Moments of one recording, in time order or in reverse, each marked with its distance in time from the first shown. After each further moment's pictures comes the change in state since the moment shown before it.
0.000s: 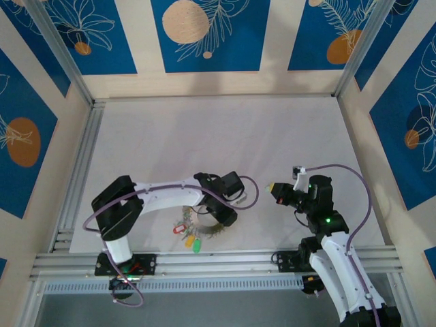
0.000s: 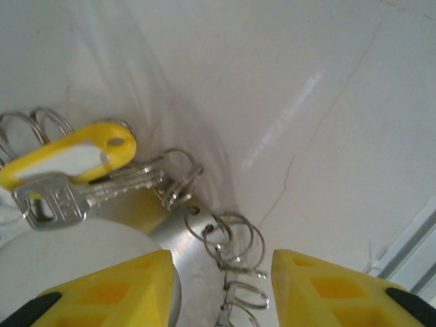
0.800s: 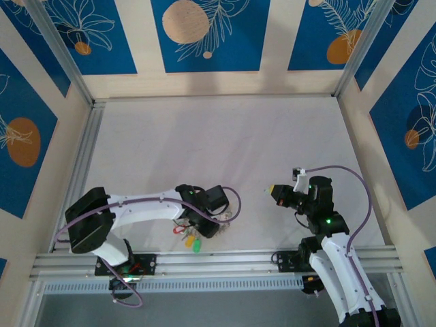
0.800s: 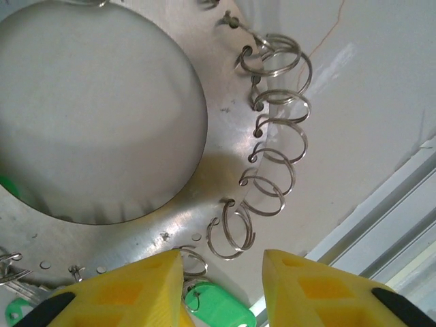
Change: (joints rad) left arm -0.051 -0.216 -0.212 -0.063 -0.058 -0.111; right arm -0.005 -0.015 0.000 -0.043 -0.014 0.000
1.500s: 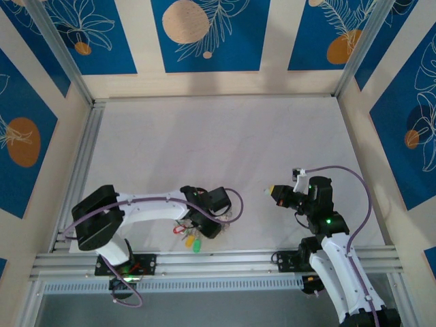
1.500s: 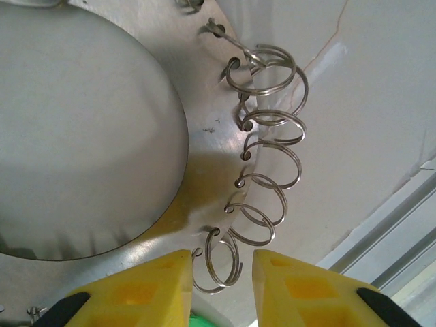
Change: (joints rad) left arm 0.000 0.058 -0.011 0.058 0.037 -0.022; right arm 0.000 -0.001 0.000 -0.008 0.000 0.000
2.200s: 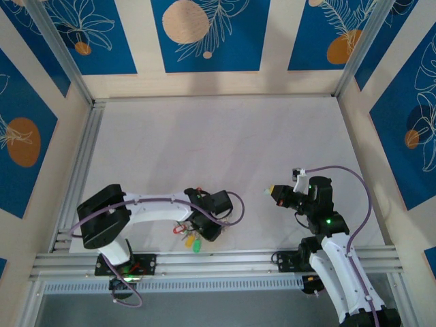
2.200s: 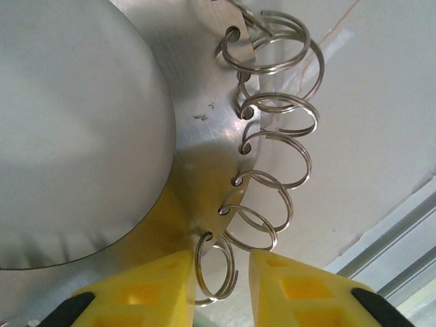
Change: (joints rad) left arm -0.020 0.042 -0.005 0.004 0.007 -0.027; right arm 0.000 0.000 0.000 0.000 0.000 0.000
